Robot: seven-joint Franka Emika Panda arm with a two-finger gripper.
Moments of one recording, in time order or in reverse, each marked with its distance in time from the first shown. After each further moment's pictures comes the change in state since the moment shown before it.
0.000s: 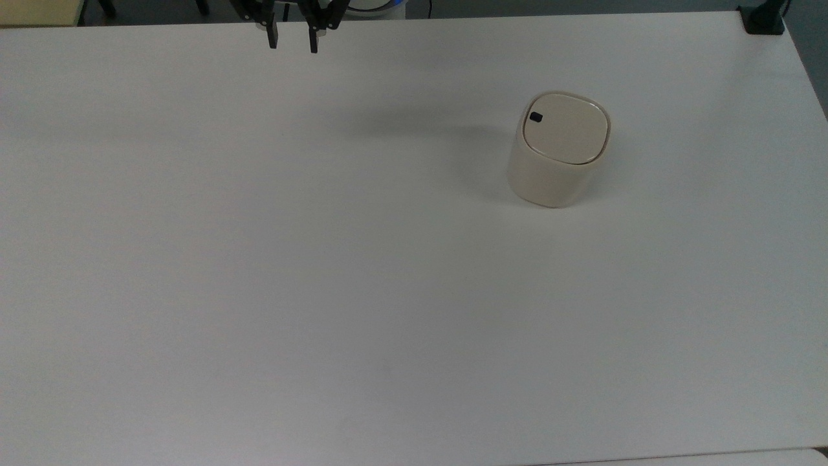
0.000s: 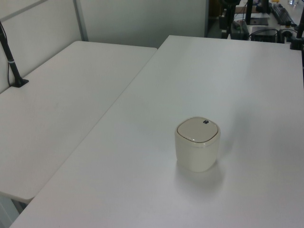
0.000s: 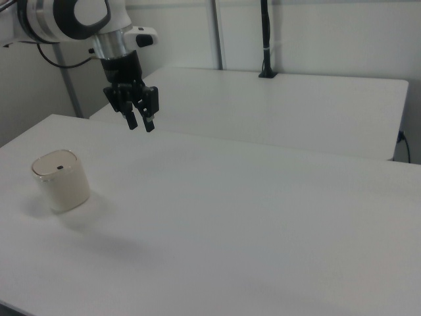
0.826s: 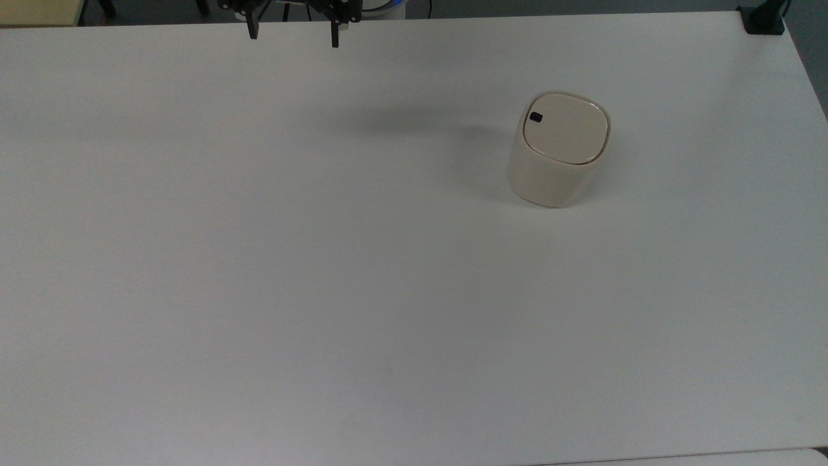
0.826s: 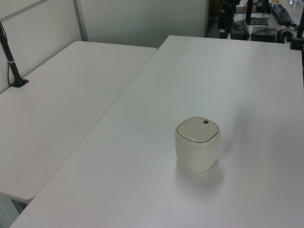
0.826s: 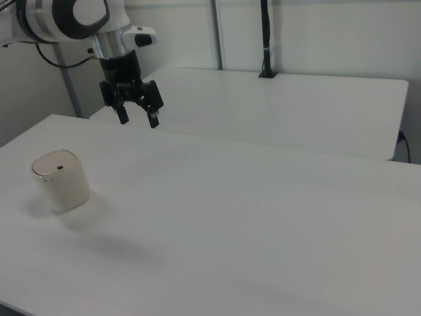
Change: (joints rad) arm -0.001 -0.001 0.005 0.000 0.000 0.000 0.000
